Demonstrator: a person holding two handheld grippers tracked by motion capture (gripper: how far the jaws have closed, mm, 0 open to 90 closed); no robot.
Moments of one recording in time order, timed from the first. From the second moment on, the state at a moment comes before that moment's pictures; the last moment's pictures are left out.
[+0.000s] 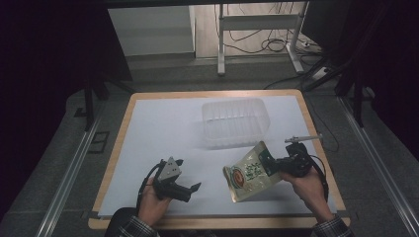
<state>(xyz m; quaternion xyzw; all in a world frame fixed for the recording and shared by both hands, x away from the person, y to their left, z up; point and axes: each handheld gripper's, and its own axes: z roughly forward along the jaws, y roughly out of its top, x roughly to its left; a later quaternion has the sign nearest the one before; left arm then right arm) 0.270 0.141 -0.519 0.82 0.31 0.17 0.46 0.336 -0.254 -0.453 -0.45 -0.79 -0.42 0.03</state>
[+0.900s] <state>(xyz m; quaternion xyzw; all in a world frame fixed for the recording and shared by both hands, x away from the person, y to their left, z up) 0.270 0.140 -0.519 0.82 0.30 0.17 0.46 0.360 -0.268 -0.390 -0.45 -0.75 -0.48 0.05</state>
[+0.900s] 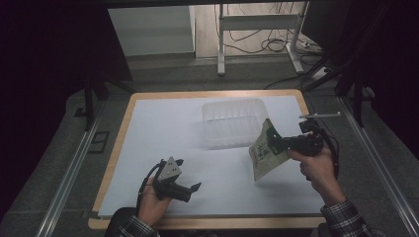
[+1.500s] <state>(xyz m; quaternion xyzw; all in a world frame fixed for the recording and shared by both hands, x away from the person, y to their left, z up) 0.270 0.140 -0.518 0.82 0.30 0.17 0.46 0.389 -0.286 -0.357 -0.47 -0.73 -0.50 0.03</state>
